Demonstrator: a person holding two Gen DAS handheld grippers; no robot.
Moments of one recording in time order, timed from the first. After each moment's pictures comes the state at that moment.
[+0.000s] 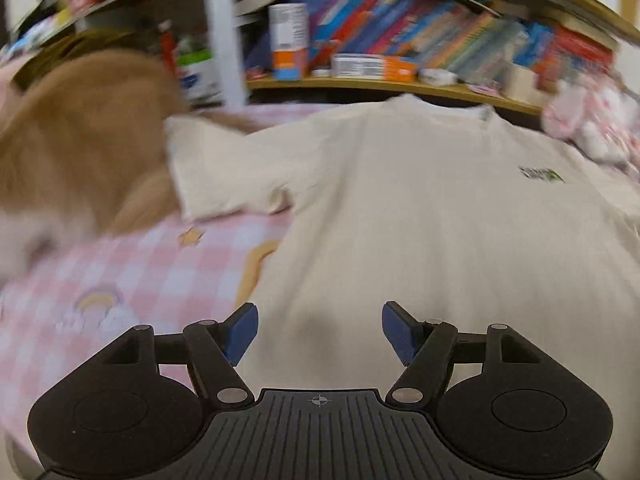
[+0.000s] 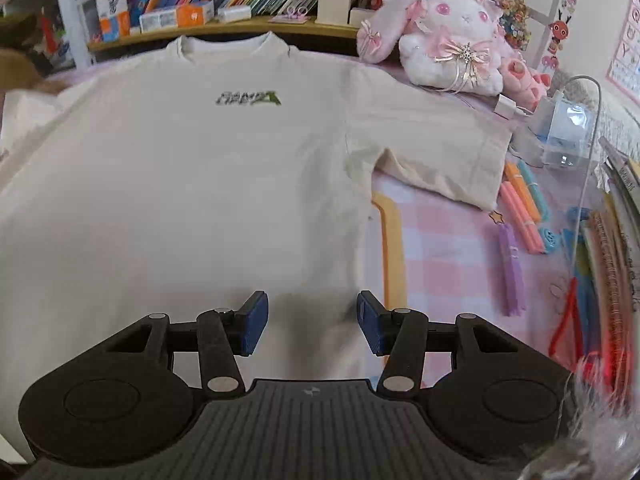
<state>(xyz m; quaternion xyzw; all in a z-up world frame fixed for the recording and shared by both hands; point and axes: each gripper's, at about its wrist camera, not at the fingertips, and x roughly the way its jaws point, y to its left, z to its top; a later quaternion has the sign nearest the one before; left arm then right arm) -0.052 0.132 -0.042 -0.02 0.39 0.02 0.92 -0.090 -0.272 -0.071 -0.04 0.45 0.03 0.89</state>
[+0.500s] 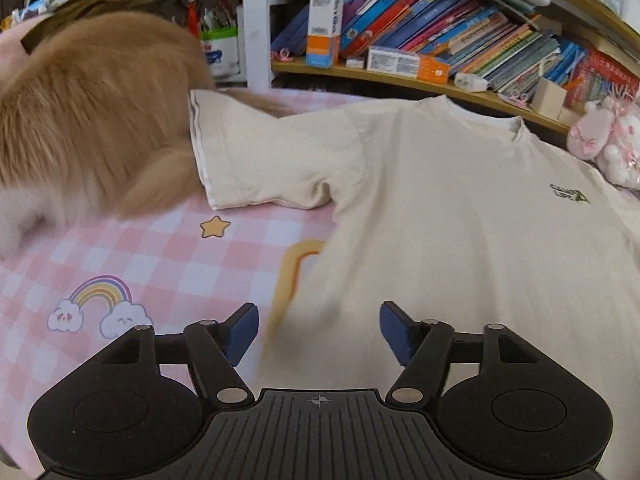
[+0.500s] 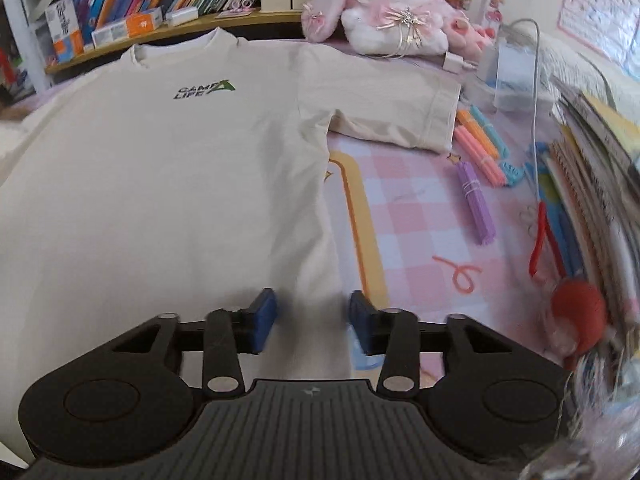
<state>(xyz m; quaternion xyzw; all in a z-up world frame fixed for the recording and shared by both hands) -0.022 0.171 -0.061 -0.04 0.41 0.01 0.91 -0.112 -0.278 -0.073 0.03 0.46 -0.04 0.88</state>
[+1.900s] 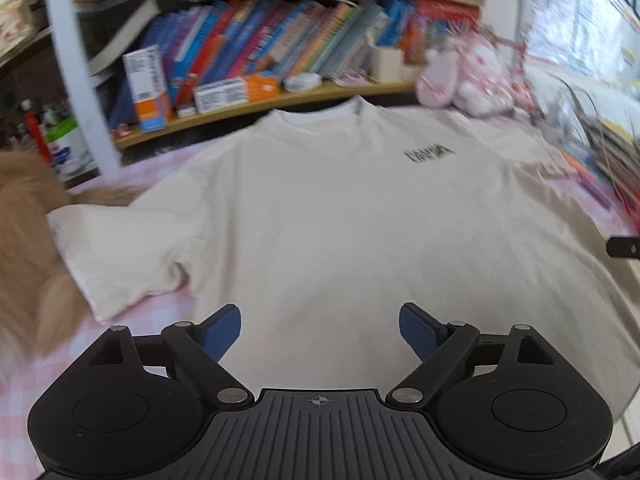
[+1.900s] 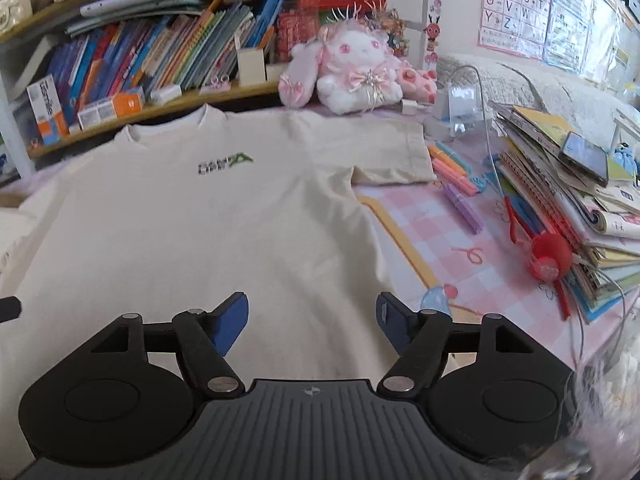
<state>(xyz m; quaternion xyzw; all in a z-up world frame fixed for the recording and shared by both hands) -0.030 0.104 -0.026 0.11 0.38 -0.20 0.90 -0.150 -0.173 -0.023 0.07 0.38 -0.16 0.91</state>
